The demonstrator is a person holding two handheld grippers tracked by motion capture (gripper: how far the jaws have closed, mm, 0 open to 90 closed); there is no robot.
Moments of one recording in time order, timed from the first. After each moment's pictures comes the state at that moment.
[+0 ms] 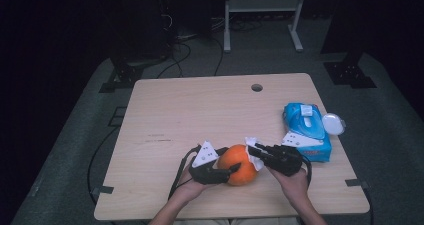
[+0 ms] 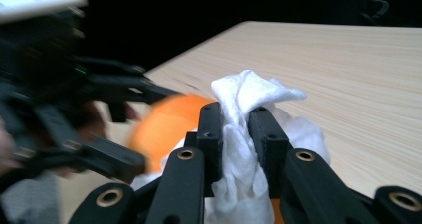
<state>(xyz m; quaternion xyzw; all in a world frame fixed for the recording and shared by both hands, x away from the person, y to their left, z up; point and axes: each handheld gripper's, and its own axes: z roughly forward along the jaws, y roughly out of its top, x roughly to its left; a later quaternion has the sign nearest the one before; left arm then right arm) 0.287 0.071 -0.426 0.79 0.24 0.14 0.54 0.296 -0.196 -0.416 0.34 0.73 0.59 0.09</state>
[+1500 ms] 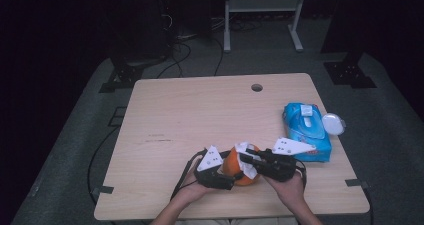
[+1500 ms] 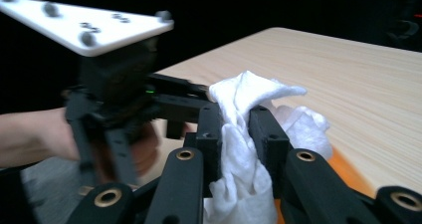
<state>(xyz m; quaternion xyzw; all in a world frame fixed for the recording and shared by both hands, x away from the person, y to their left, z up) 0.285 0.060 -0.443 0.81 0.20 0.13 0.53 0.277 -0.172 -0.403 0.28 0.75 0.59 0.10</state>
